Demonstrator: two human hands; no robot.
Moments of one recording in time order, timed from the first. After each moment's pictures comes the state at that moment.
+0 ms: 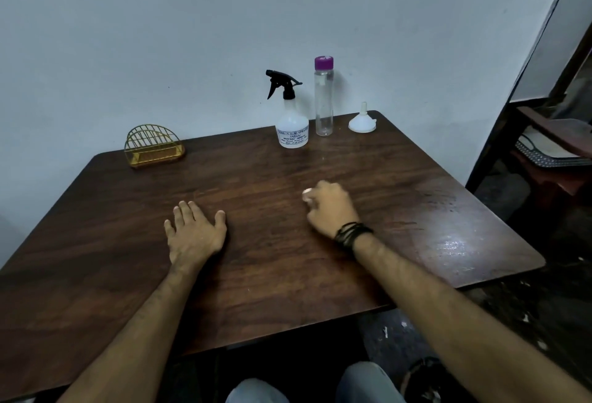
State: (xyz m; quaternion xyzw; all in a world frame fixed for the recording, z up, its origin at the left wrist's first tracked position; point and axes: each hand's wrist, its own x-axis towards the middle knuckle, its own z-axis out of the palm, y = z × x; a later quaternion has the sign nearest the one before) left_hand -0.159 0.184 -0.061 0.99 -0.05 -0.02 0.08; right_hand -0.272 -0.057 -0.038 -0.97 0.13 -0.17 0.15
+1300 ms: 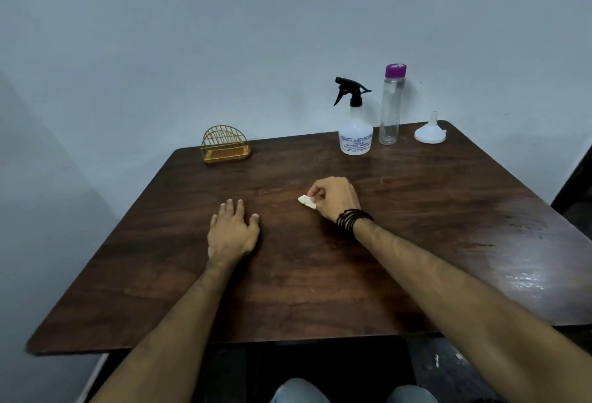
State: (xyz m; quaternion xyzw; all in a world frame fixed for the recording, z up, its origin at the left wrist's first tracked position) left_hand -0.141 0.246 -0.057 0.99 -0.10 0.02 0.11; right_hand -0.178 0.009 -0.033 -0.94 0.09 -0.15 0.30
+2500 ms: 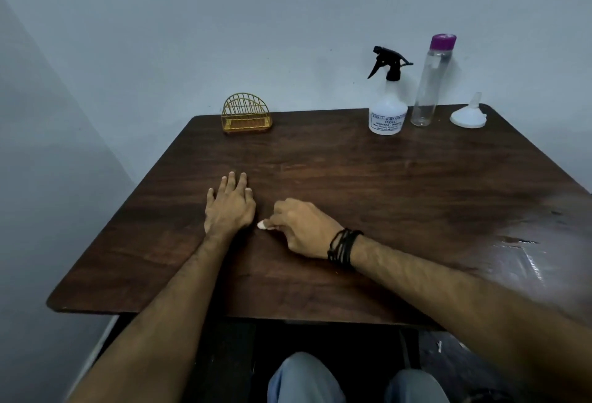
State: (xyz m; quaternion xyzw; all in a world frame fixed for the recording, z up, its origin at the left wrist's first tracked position) left_hand -0.124 0.285 -0.063 0.99 -0.08 0.01 0.09; right_hand -0.224 0.111 -0.043 -0.94 -0.28 -0.11 0.18
